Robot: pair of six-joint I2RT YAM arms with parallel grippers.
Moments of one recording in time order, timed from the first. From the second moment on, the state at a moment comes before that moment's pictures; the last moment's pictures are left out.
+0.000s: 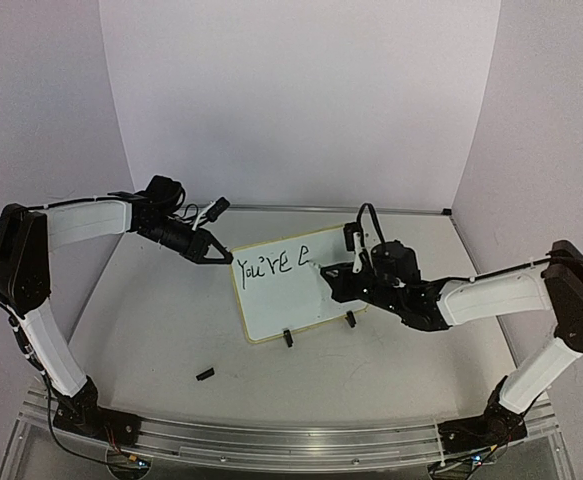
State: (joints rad) left arm -0.39 1.73 1.29 -0.53 0.89 0.13; right arm 0.83 1.60 0.77 0.48 0.10 0.44
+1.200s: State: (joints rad) left arm -0.39 1.73 1.29 -0.53 0.89 0.14; right arm 0.83 1.60 0.85 0.43 0.18 0.39
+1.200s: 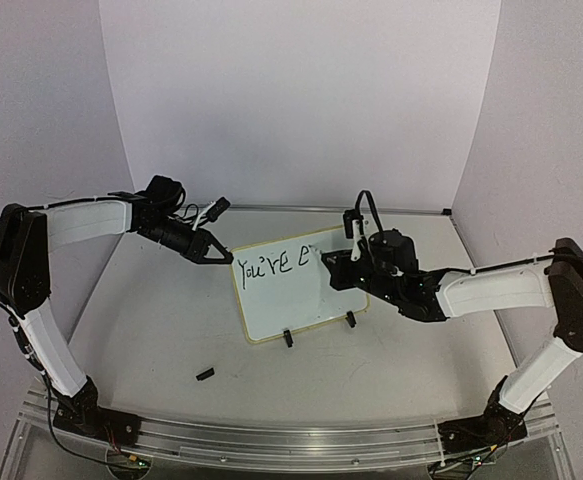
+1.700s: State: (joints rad) left arm -0.39 1.73 1.29 -0.53 0.89 0.14; right arm 0.85 1.58 0.77 0.43 0.17 0.42
